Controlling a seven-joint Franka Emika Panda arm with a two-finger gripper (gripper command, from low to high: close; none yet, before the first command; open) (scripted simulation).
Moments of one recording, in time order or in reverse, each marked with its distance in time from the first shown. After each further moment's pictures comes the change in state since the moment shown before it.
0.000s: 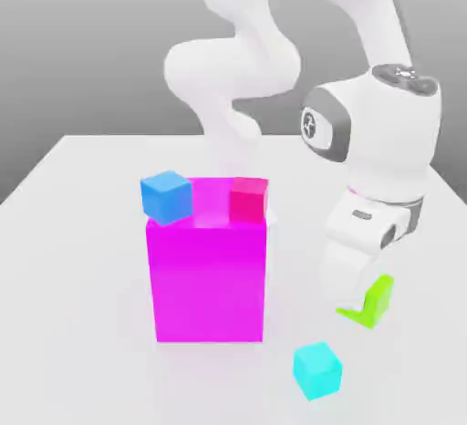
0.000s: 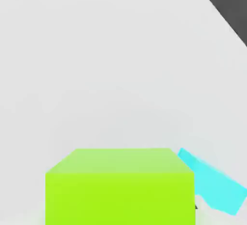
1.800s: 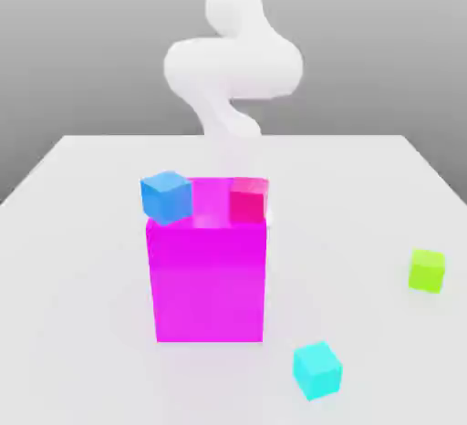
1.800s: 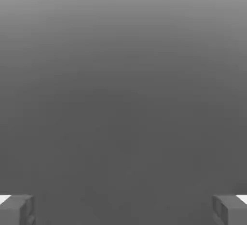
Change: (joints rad) arm -0.081 -0.753 -0.083 0.257 0.024 -0.290 0.515
